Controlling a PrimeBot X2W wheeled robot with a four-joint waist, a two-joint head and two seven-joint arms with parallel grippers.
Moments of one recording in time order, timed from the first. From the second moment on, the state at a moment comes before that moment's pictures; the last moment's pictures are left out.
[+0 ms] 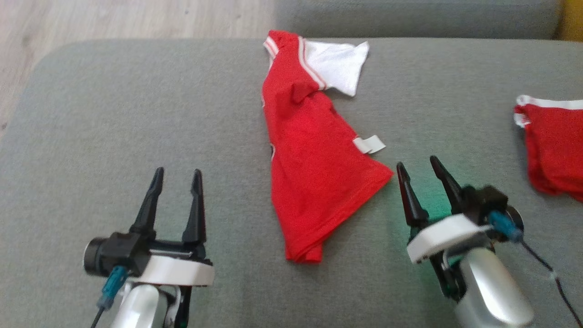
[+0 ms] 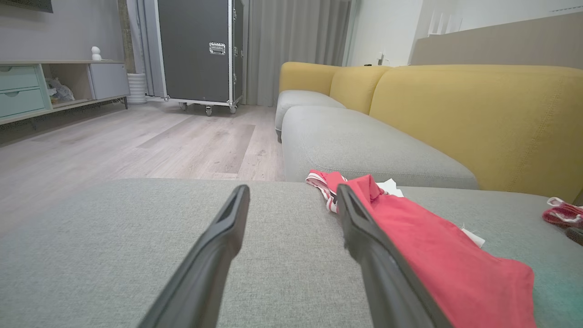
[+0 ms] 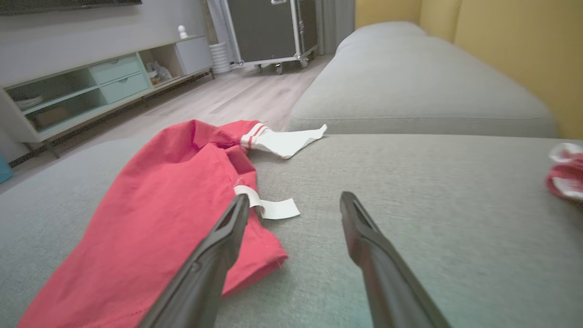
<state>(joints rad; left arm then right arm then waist) -0.13 0.13 -0.26 0.19 -0.28 0.01 -0.25 -0.24 -0.05 0.17 0.48 0.14 0.13 -0.22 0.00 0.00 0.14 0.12</state>
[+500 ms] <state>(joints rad) -0.16 0.07 -0.23 0.25 -0.23 -0.04 -0.25 -0.43 -0.05 0.21 0.80 0.17 0.13 -0.14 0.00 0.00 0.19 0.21</state>
